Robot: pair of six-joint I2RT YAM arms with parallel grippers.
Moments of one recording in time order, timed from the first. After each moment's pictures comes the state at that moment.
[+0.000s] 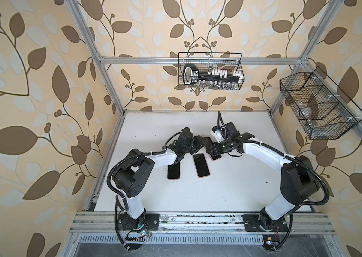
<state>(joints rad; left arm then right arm) -0.61 1.78 1.00 0.35 0.27 -1.20 0.45 1.66 1.20 -0.57 -0.23 0.18</state>
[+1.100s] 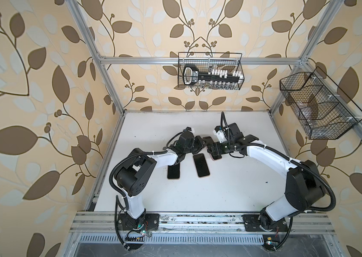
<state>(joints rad) -0.62 1.80 1.00 0.42 0.30 -1.21 0.44 1.57 1.15 -0.53 -0.24 0.22</state>
